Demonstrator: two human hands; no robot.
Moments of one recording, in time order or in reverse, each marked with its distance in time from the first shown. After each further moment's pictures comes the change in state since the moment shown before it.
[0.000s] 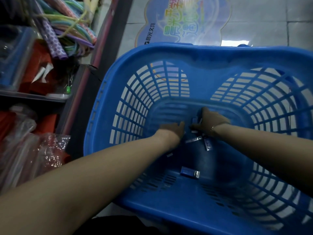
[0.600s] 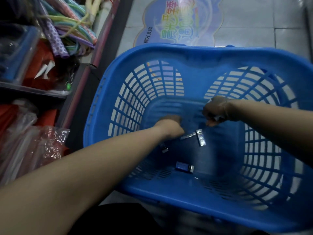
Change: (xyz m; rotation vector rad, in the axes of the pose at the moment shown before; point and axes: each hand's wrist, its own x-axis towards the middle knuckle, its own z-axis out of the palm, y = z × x) left_hand -0.006 0.012 -0.021 -0.527 -0.015 -0.216; right_hand -0.022 0.002 -0.065 0.386 -0.182 0.150
